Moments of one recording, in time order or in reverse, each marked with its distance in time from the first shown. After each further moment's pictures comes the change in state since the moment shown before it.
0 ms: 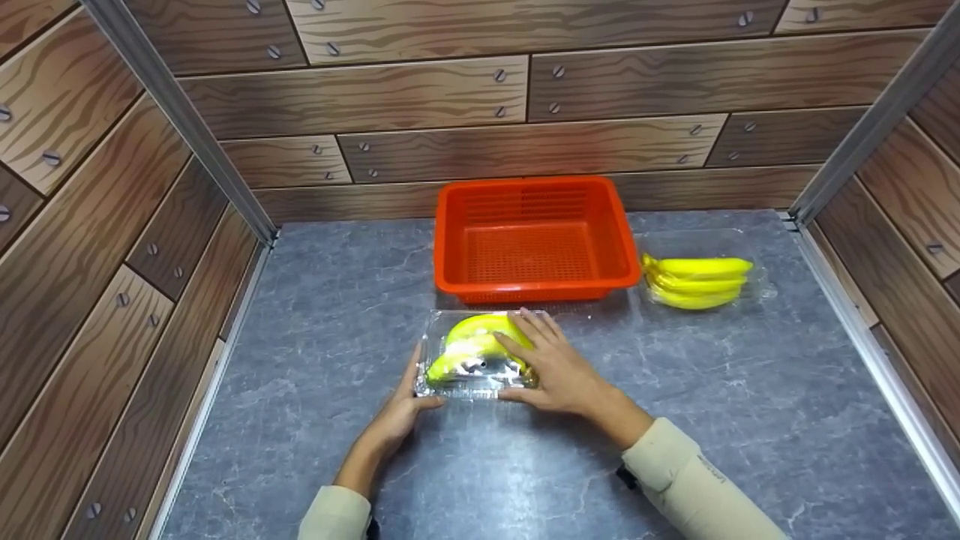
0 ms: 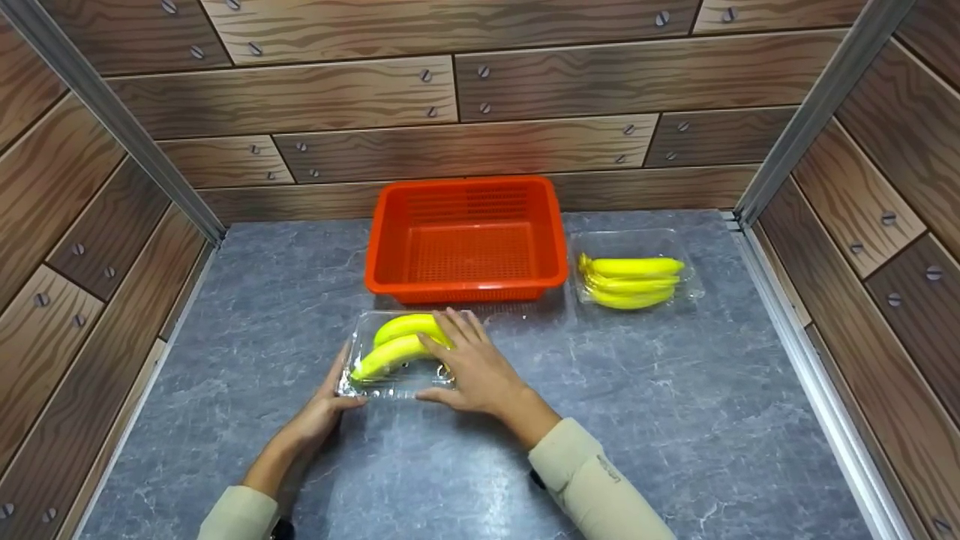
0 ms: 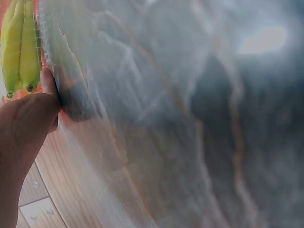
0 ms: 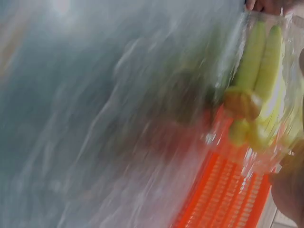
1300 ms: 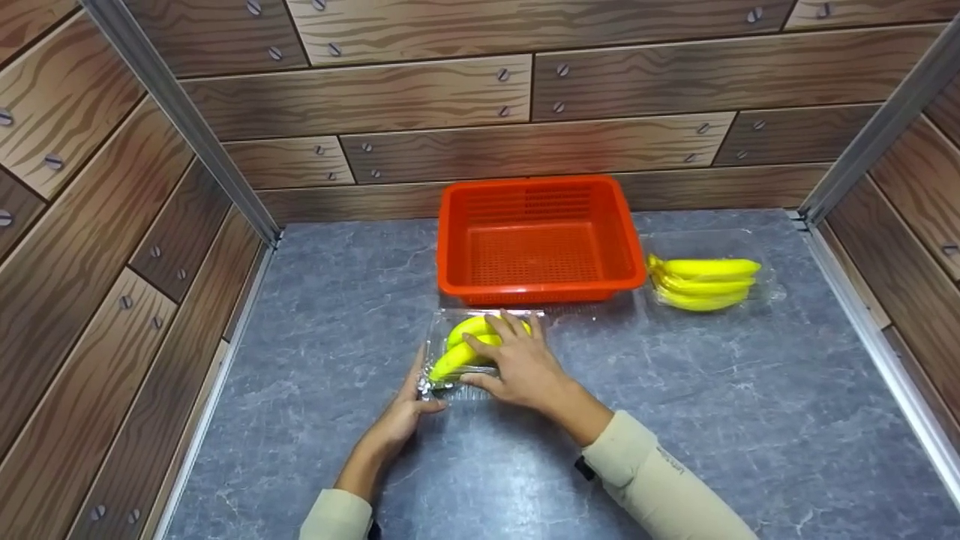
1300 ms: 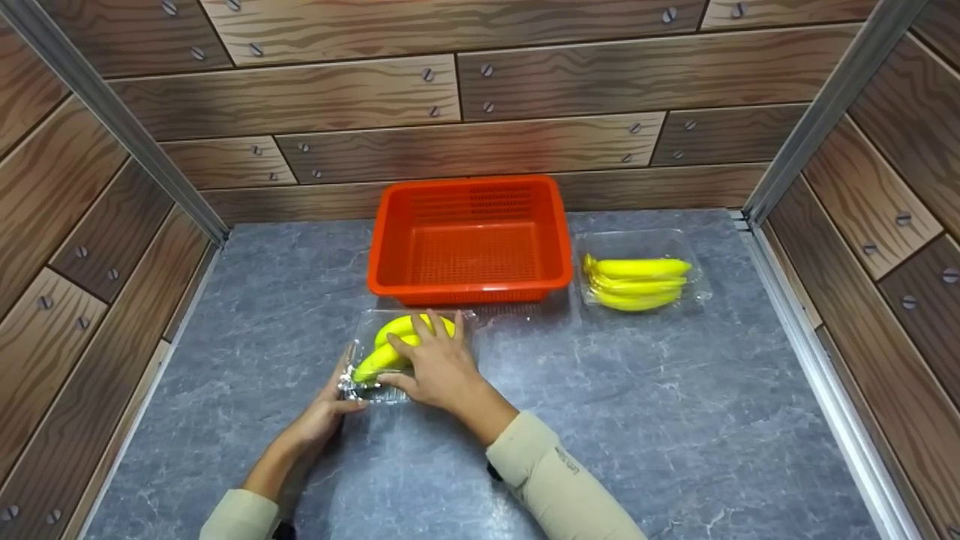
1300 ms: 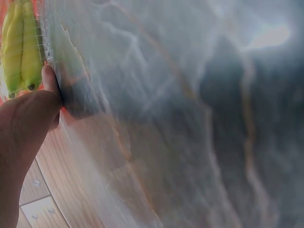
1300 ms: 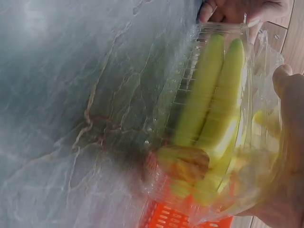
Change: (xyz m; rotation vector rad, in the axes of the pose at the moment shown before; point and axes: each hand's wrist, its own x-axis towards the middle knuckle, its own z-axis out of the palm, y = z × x) left_hand 0.000 0.000 -0.005 0.007 -0.038 0.009; right_hand 0.051 -0.048 -0.002 -0.066 -0.115 0.202
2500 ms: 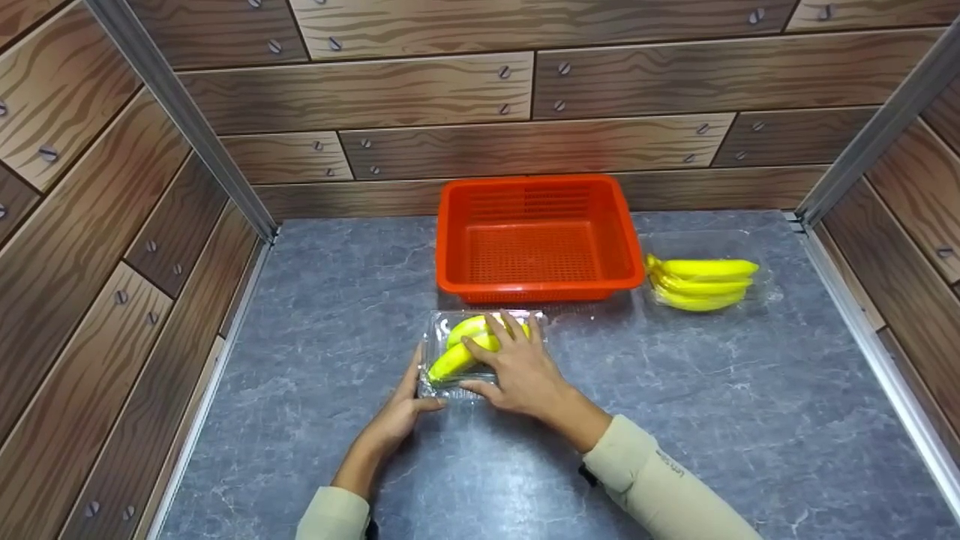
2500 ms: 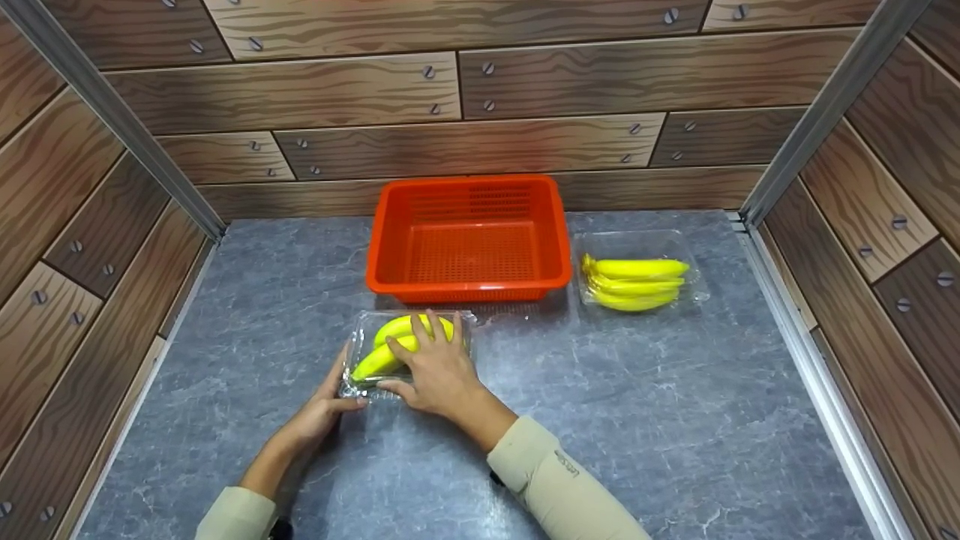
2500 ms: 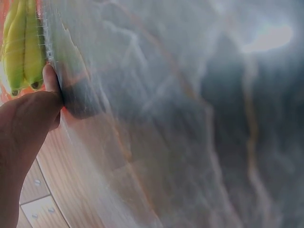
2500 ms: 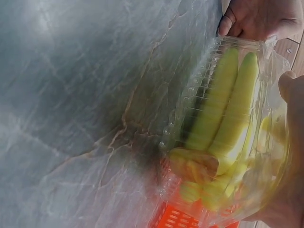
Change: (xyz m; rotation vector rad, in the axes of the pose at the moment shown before) left_hand -0.002 0.004 0.002 0.047 0.026 -0.018; right_hand -0.008 0.000 0.012 -0.105 0.087 -0.043
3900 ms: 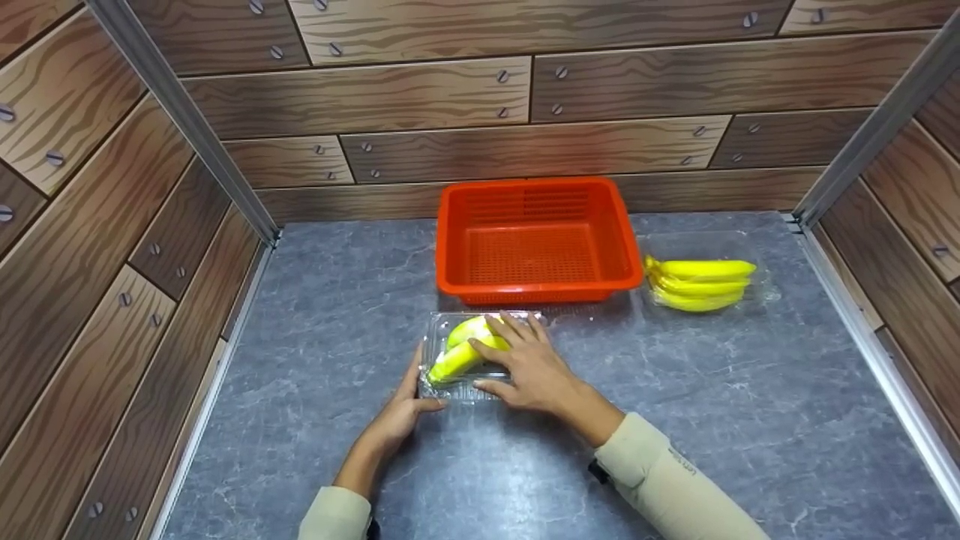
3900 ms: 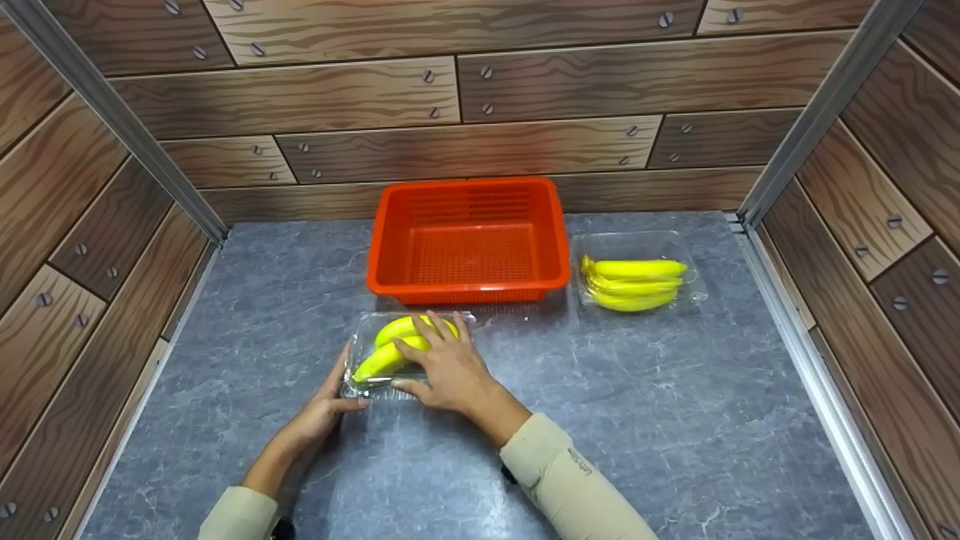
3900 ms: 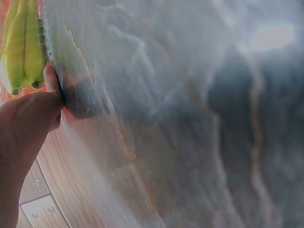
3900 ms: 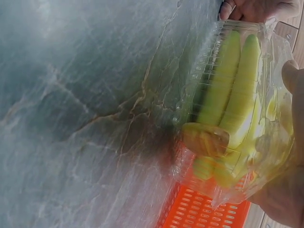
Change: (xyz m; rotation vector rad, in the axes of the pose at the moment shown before) left_hand 0.003 -0.002 0.000 -0.035 -0.004 0.015; right_hand -0.008 0.022 -0.003 0.122 -0.046 -0.067
